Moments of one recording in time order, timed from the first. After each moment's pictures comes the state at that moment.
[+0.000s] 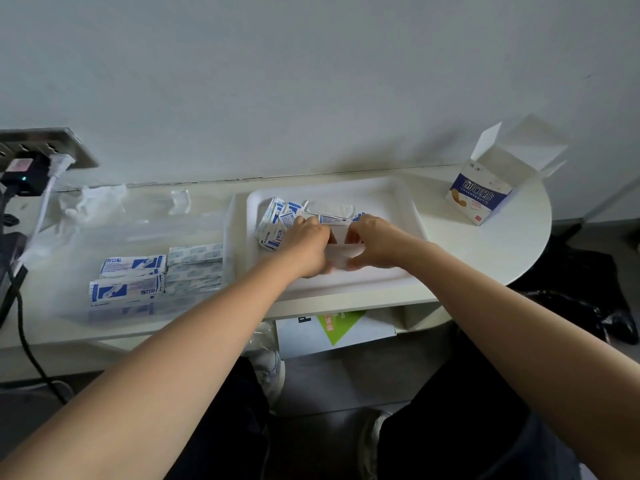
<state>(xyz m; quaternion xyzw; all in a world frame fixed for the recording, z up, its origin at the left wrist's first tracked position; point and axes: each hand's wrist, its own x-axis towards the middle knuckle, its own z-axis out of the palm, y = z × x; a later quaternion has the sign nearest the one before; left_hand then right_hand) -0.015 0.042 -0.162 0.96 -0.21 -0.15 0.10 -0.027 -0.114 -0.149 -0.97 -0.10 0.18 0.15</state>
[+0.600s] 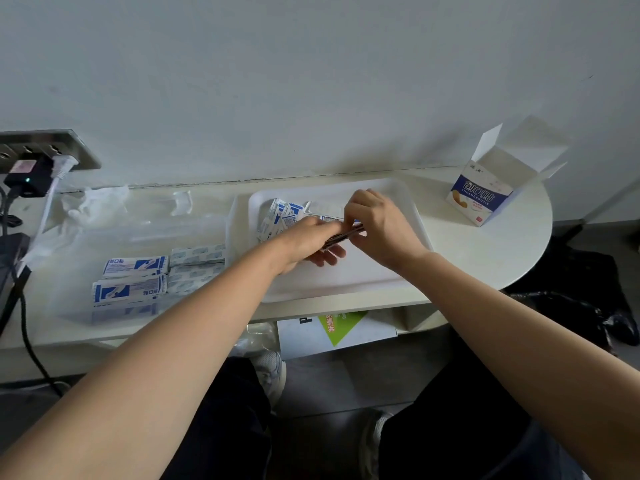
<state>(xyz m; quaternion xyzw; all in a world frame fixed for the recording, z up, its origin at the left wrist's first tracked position) -0.018 0.048 -0.135 0.78 -0.05 -0.34 0.53 -0.028 -0.117 -0.154 -0.93 -0.25 -0.18 0.19</state>
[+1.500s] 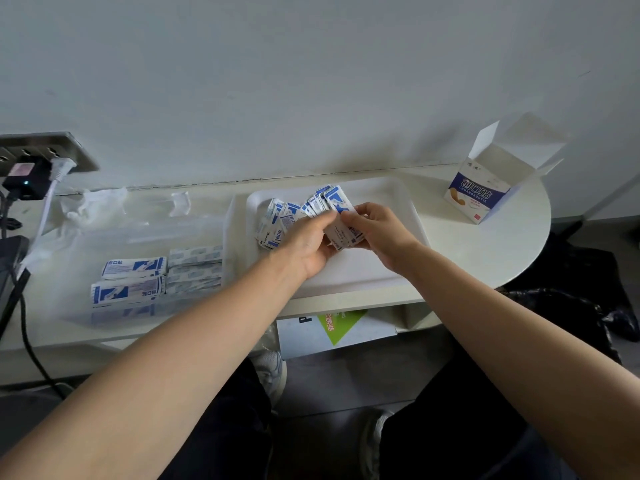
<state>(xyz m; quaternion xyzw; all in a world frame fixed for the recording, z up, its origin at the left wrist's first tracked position) -0.022 0.020 -0.145 0.51 0.19 -0.27 0.80 -0.033 -0.104 -0.151 -0.70 0.13 0.11 0.69</state>
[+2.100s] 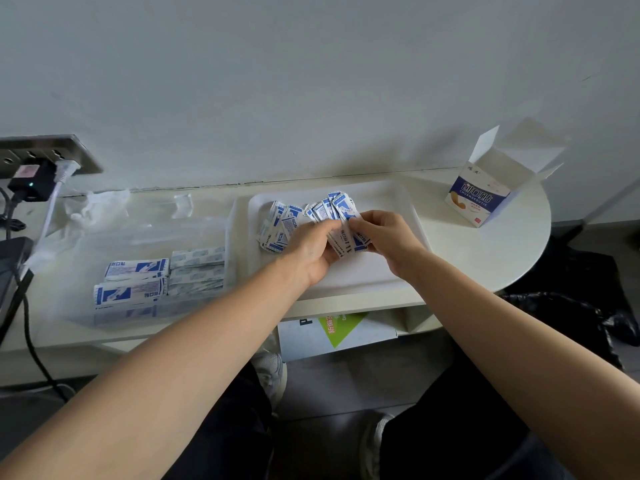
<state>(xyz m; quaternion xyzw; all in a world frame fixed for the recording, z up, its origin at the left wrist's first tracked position) -0.030 0.018 -0.142 0.53 0.20 -0.25 0.79 -0.037 -0.113 -0.155 -0.74 0.16 0.09 0.64</state>
